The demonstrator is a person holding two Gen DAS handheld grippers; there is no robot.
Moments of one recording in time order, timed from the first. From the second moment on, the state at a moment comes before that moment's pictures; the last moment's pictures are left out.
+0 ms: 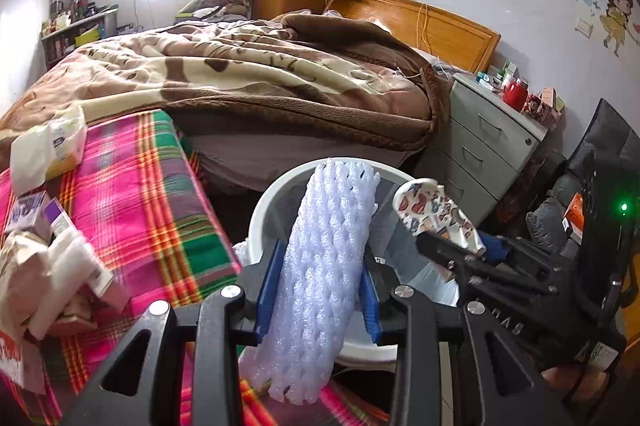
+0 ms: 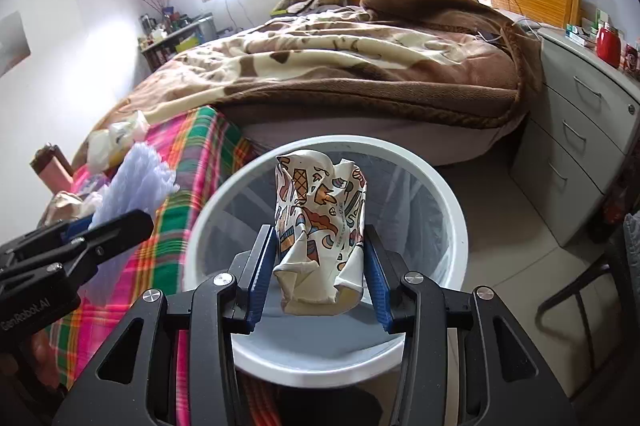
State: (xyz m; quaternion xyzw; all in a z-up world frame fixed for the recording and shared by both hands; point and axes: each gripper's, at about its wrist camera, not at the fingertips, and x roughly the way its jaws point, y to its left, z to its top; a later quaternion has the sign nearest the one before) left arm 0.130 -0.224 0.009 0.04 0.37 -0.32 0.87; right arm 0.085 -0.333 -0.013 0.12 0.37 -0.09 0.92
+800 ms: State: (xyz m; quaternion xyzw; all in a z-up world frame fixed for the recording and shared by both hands) left arm 0.129 -0.218 0.006 0.03 0.38 -0.32 0.87; right arm 0.081 -0.340 -0.016 0.12 0.38 -0.12 0.91
